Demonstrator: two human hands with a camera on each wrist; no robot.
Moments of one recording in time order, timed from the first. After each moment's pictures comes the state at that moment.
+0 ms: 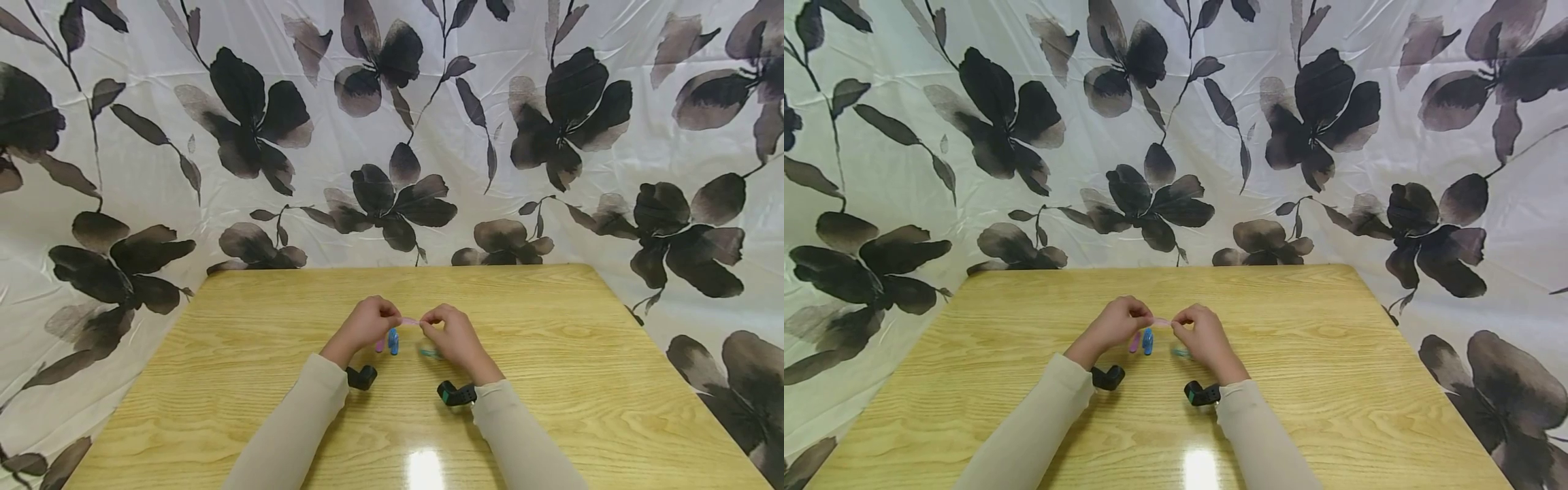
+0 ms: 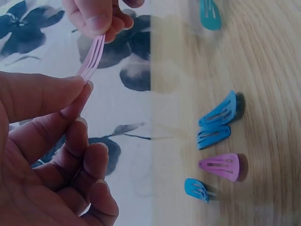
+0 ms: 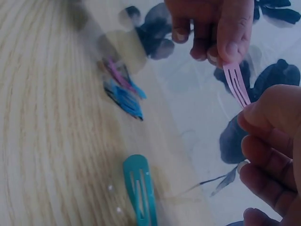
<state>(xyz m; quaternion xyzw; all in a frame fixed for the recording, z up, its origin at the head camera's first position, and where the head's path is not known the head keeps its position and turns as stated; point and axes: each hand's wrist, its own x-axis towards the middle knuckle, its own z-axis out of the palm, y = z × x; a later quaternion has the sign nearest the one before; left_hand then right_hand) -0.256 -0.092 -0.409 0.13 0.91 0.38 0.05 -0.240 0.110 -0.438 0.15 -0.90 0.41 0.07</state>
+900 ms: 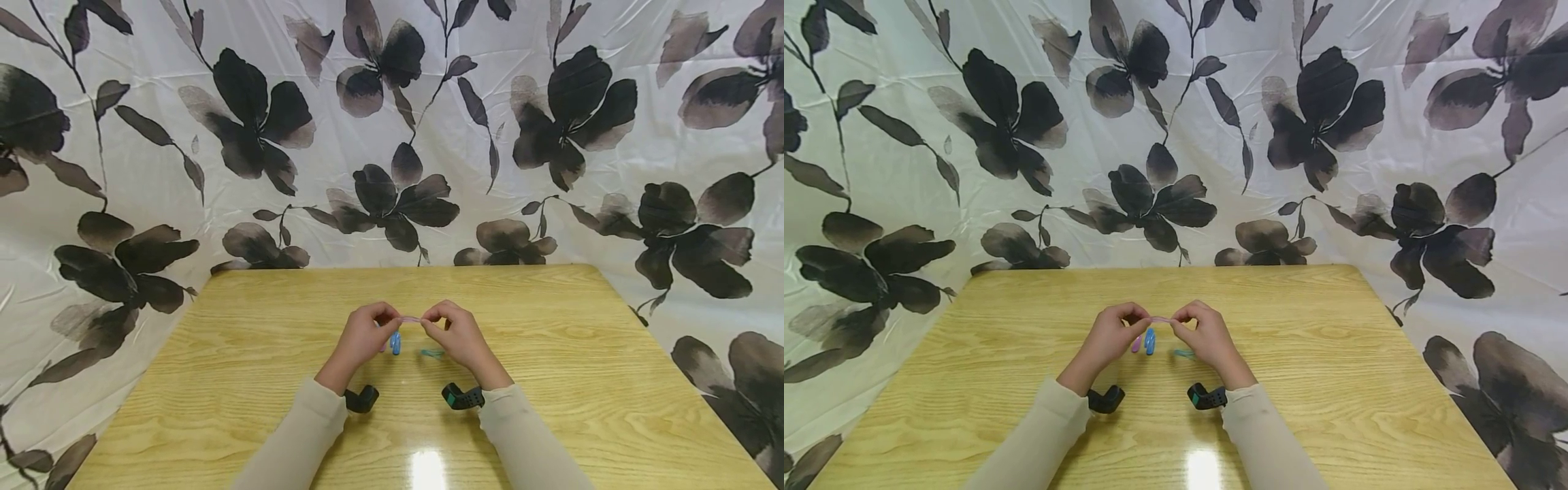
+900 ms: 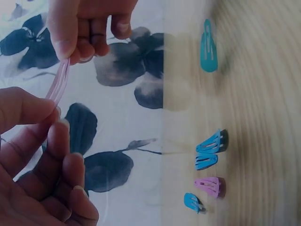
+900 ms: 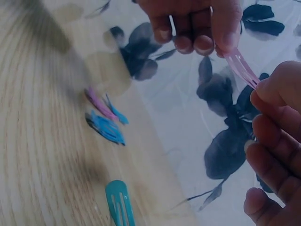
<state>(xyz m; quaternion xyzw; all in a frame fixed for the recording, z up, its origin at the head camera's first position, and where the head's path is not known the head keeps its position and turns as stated) -0.220 -0.092 -0.407 0.11 0.86 0.50 -0.01 -0.230 0.115 -0.424 0.19 -0.86 0.46 0.07</state>
